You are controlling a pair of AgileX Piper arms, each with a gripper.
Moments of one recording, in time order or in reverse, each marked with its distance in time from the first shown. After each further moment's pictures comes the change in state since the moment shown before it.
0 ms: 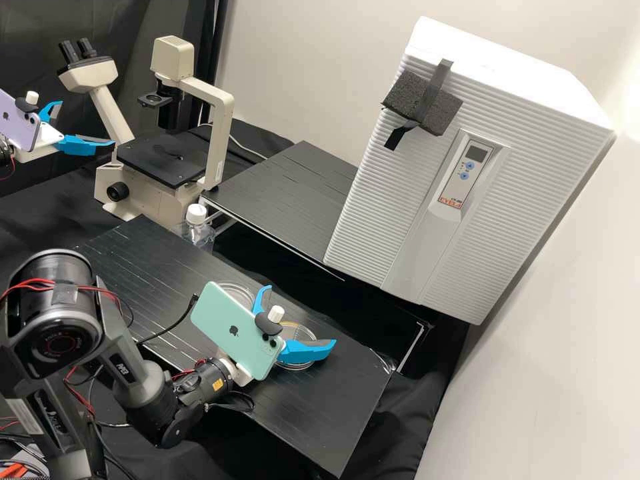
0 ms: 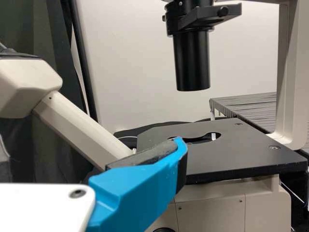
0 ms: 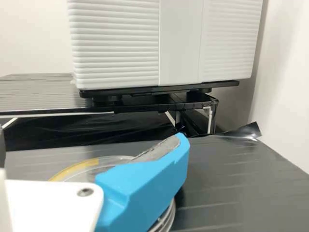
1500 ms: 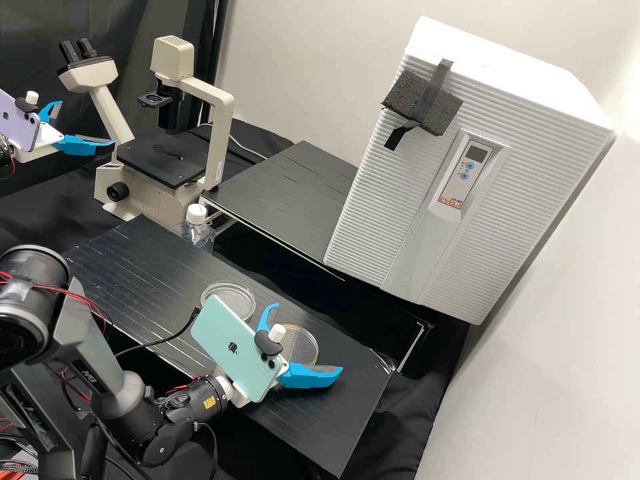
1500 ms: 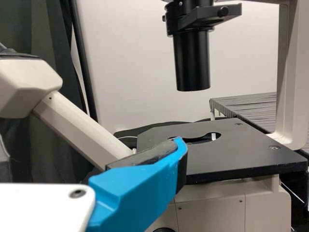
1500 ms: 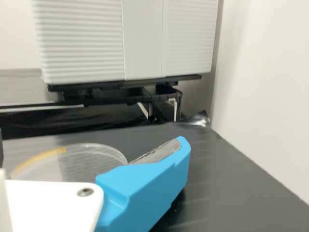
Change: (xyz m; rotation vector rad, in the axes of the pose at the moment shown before) left arm 0.000 0.000 0.000 0.000 0.000 0.000; right arm -0.028 0.019 0.011 -0.020 -0.082 0.088
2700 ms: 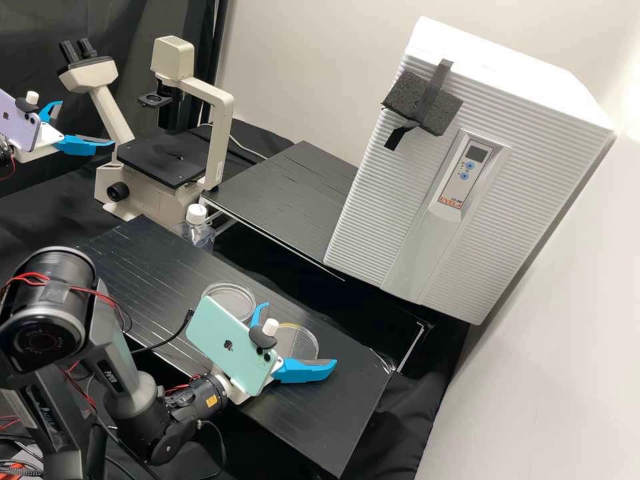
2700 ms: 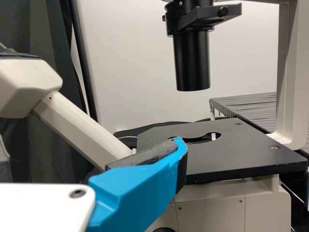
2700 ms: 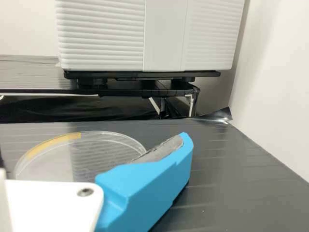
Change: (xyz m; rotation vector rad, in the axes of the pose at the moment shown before) left arm 0.000 0.000 0.000 0.000 0.000 0.000; right arm 0.008 -0.015 0.002 -0.041 0.020 -0.087
